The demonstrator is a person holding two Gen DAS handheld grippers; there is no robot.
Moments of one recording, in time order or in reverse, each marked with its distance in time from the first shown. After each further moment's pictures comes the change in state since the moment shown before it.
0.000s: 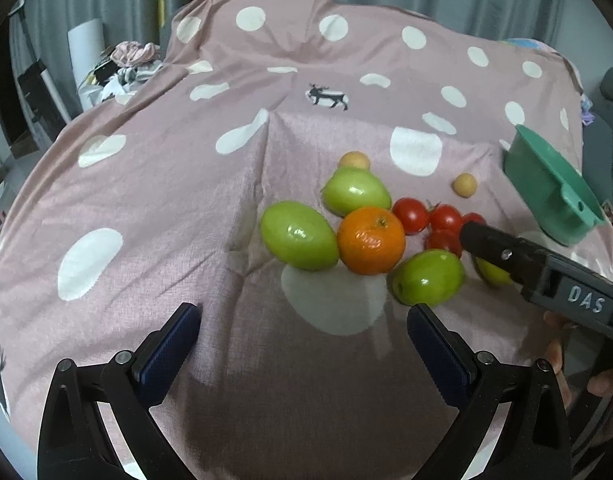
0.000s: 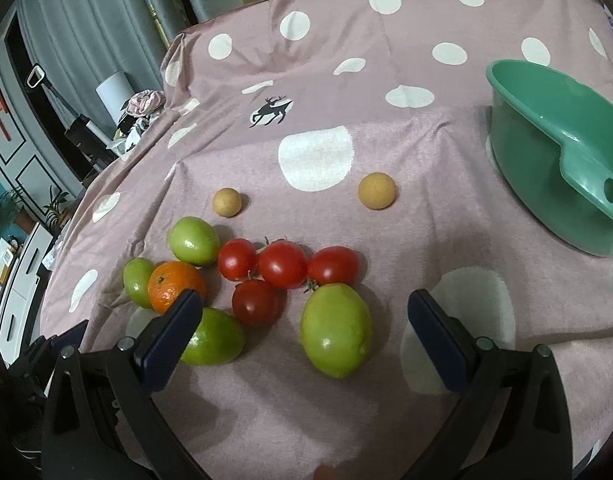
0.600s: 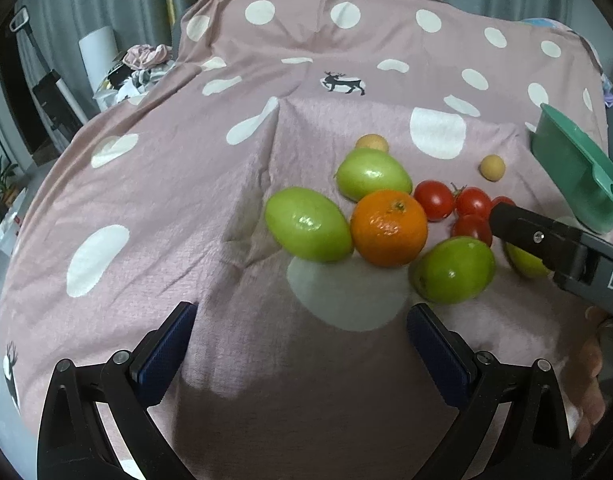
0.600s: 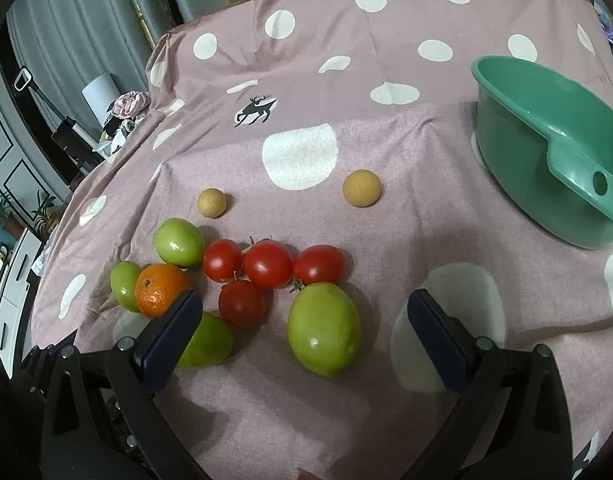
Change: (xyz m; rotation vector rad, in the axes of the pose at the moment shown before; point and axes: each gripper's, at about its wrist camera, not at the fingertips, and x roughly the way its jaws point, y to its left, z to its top) left arm 0.022 -0.011 -0.006 0.023 0.035 0.138; right arm 0.002 -0.002 -0.003 0.034 0.011 -0.096
